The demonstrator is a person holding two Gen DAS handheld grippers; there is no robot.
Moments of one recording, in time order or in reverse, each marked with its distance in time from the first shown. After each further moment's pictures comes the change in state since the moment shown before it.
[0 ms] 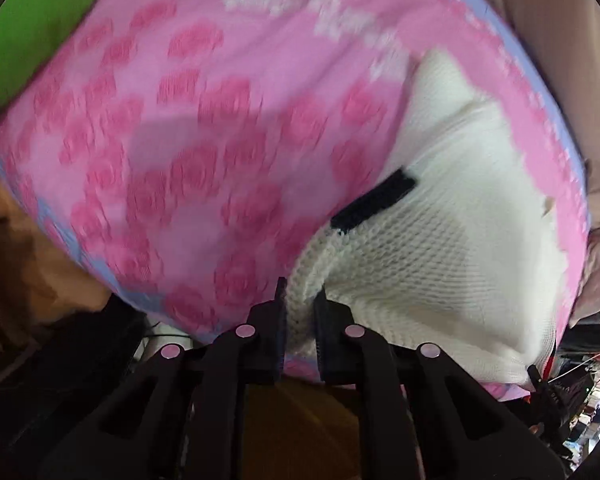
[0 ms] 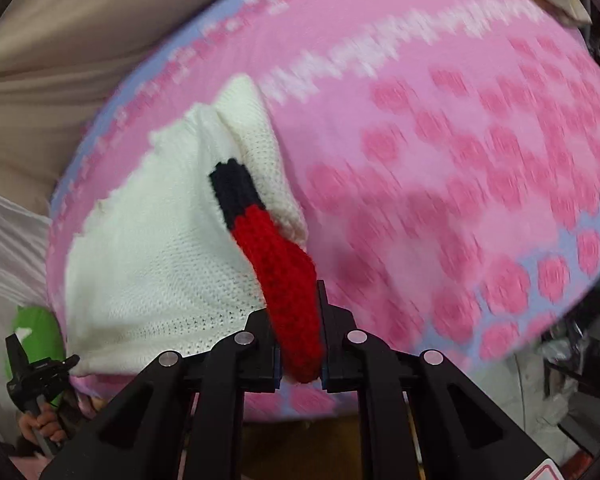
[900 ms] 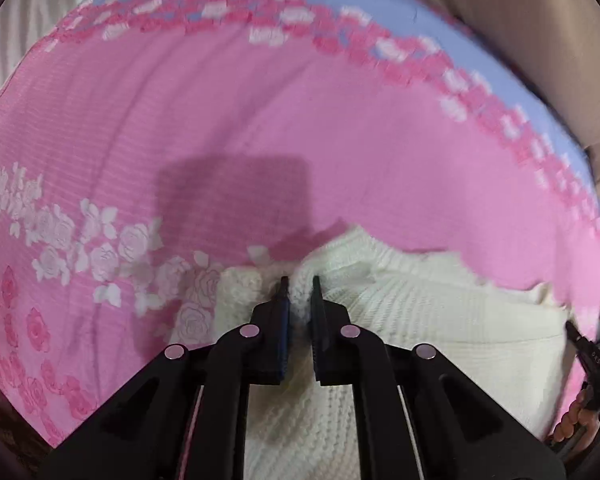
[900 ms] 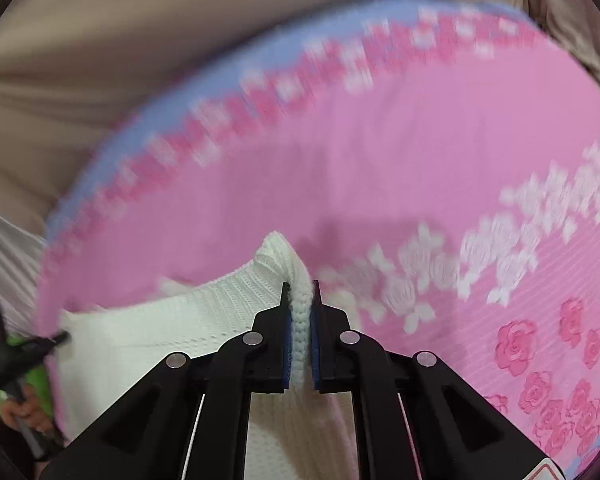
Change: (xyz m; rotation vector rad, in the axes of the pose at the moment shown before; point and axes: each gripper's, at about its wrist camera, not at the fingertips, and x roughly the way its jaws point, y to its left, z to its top) left arm 0.031 -0.143 0.139 0.242 -0.183 0.060; right arm 0.056 0.088 0.161 -0.166 -0.184 0.003
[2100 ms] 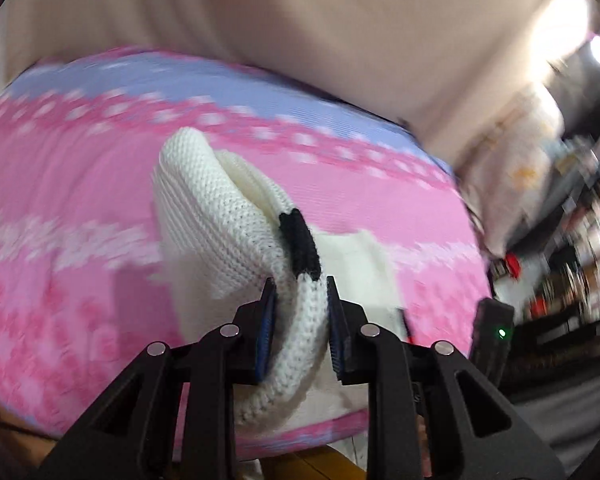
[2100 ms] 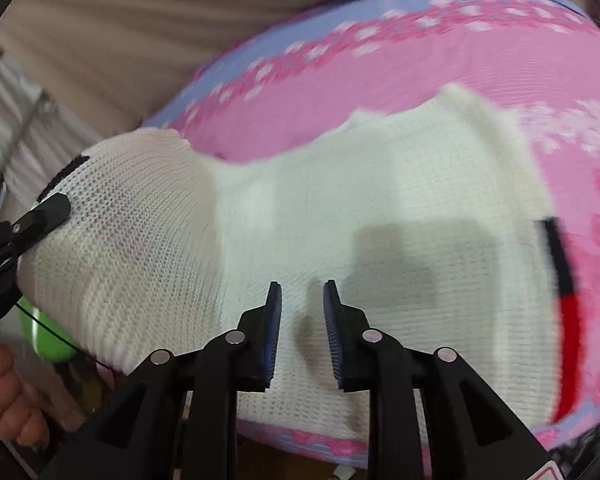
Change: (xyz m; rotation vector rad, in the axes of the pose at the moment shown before) left arm -0.174 -0.150 -0.133 0.312 -0.191 -0.427; right arm -0.088 0.077 -0.116 -0.050 0.042 0.220
